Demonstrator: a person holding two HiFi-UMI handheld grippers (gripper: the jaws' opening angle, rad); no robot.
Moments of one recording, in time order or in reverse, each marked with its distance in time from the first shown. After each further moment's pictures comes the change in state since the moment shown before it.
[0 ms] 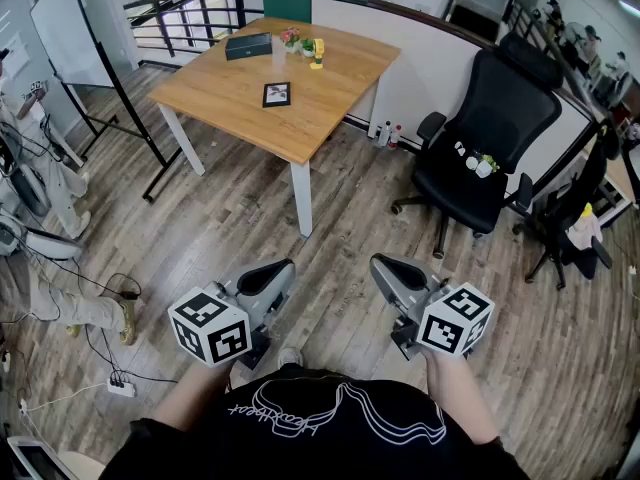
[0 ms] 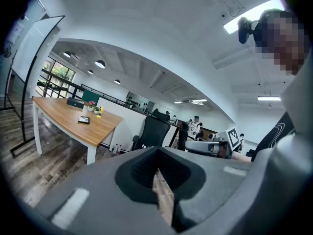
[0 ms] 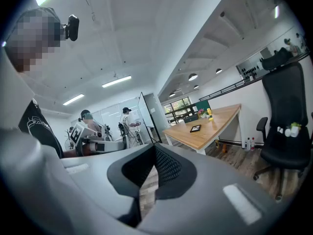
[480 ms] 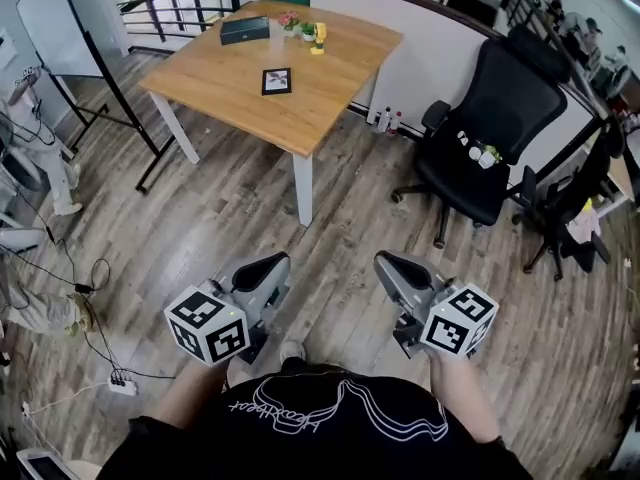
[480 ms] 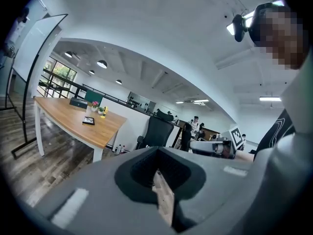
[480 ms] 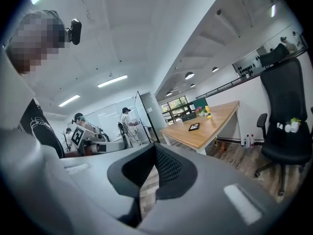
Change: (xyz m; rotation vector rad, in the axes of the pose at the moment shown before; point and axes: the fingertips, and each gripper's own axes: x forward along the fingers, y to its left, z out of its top) left arm 0.000 0.053 0.007 0.000 -0.008 0.014; right arm 0.038 -0.012 -0.002 0.023 -0.002 -0.022
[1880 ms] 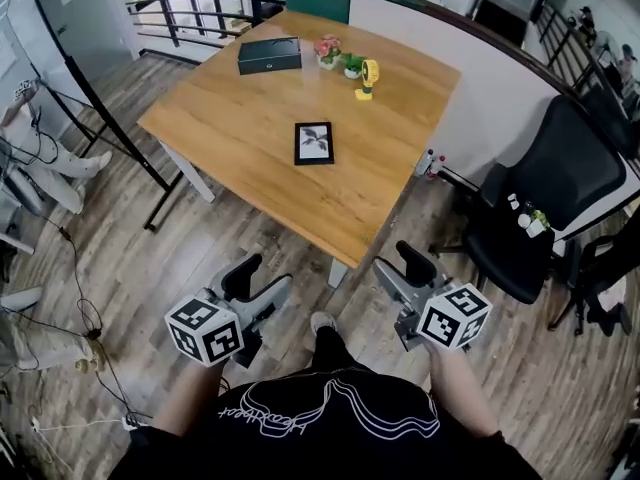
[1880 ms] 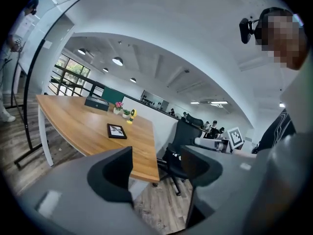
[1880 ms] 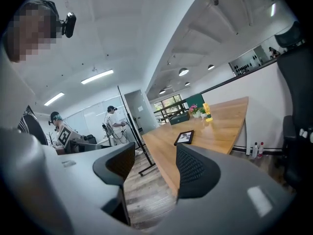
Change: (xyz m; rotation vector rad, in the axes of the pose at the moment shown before) left arm 0.117 0.343 0.101 -0.073 0.019 0.130; right arm 0.325 -0.206 0.079 0.020 0.022 -0.067
